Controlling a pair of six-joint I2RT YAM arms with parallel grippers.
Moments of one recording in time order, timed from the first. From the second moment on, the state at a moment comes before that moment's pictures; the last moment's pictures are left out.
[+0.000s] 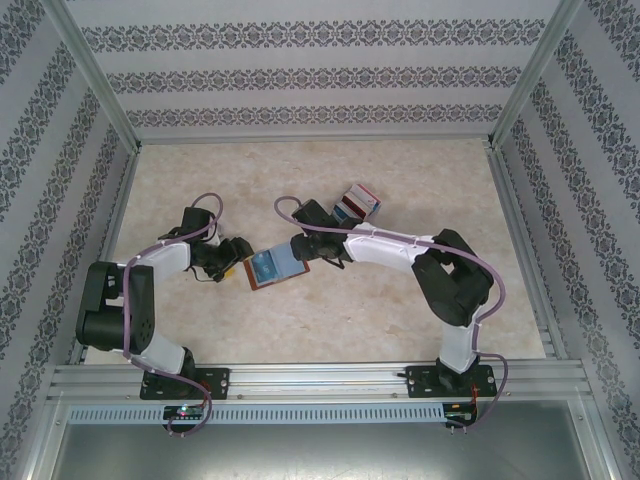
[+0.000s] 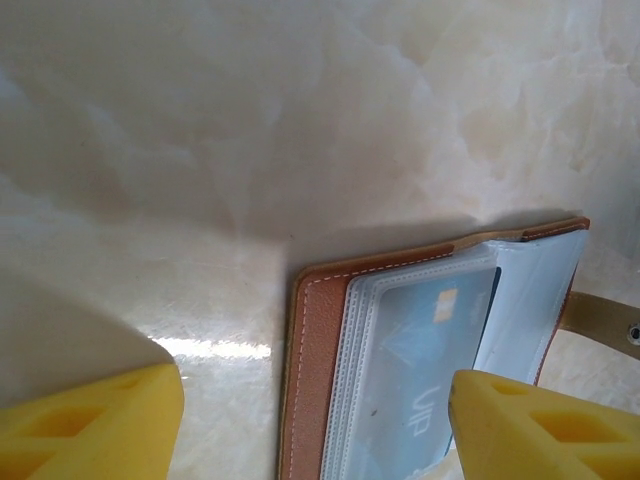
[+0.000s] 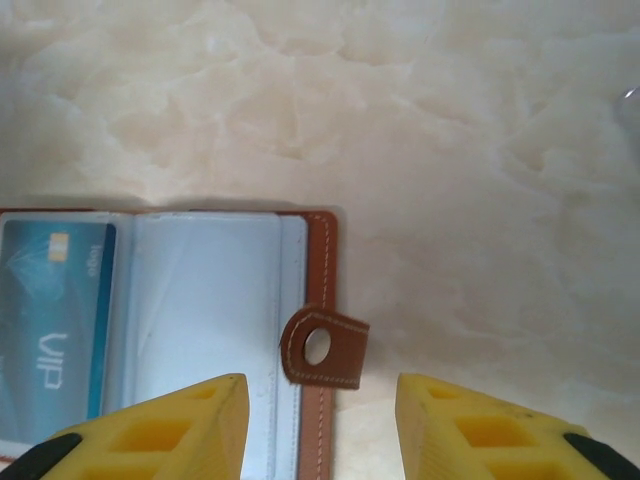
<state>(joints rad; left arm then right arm) -0.04 1.54 0.74 -0.37 0.47 -0.66 0.80 1.89 1.28 -0.37 0.07 0.45</state>
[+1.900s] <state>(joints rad) -0.20 1.61 0.79 -0.18 0.52 -0.82 0.77 2.01 1.19 -0.08 -0.25 0.62</state>
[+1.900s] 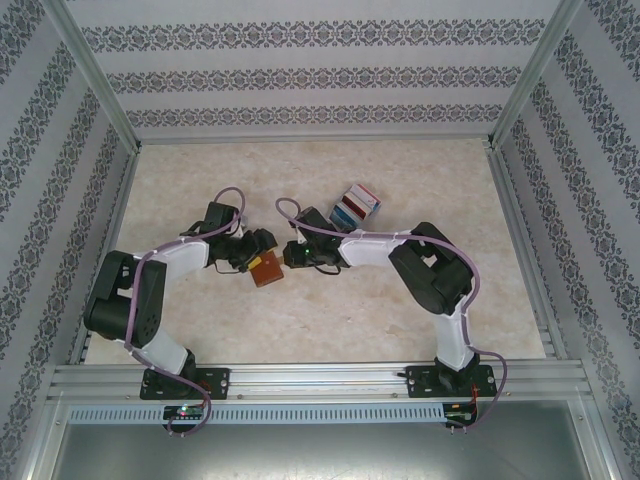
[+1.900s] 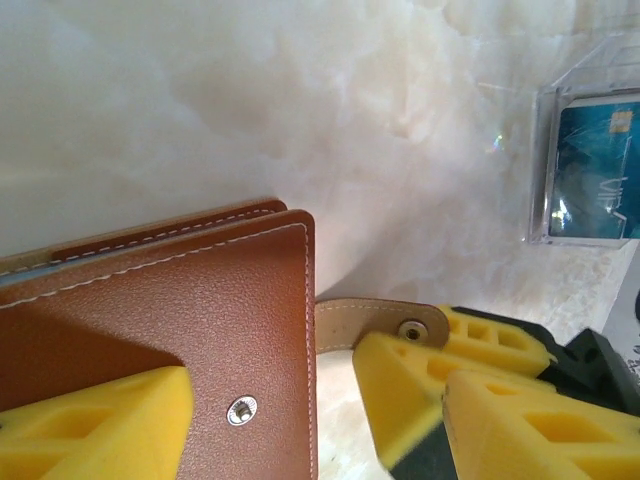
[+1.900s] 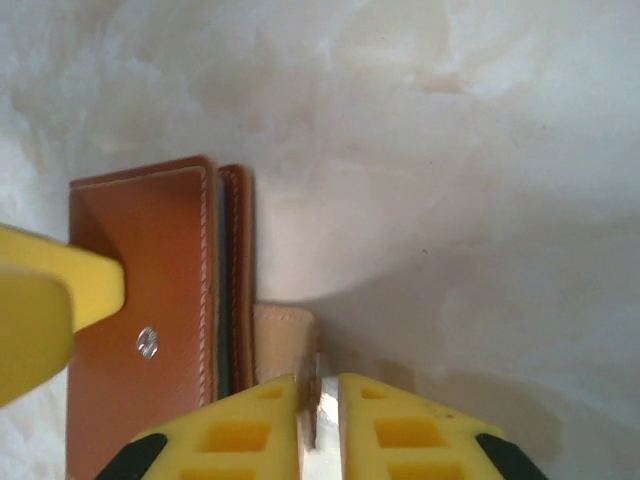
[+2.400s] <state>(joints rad) -0.20 1.63 0.81 -0.20 0.50 -0.82 0.76 1.98 1.19 -0.06 -0.28 0.60</state>
